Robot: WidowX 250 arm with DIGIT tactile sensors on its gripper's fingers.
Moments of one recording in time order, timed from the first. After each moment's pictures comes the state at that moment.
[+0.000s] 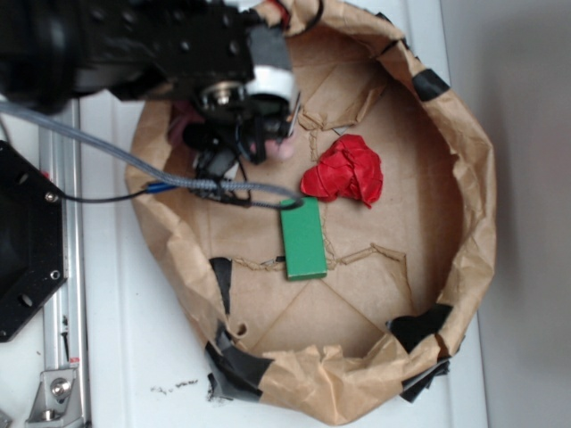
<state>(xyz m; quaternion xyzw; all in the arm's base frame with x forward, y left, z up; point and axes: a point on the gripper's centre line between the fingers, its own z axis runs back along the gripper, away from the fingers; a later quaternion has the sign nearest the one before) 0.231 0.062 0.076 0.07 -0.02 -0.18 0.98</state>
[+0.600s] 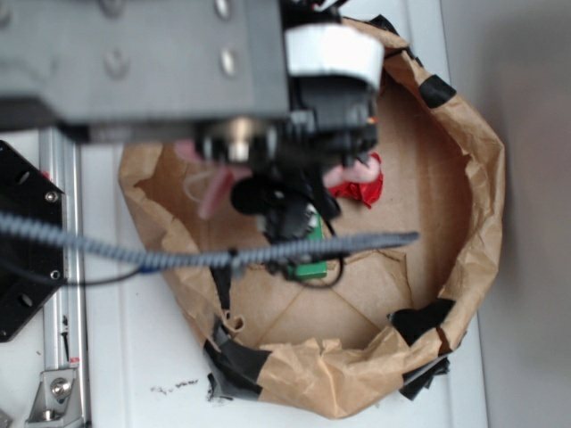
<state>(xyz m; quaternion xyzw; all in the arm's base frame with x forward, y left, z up) 0.254 0.005 0.148 0.04 -0.09 0.03 0.99</state>
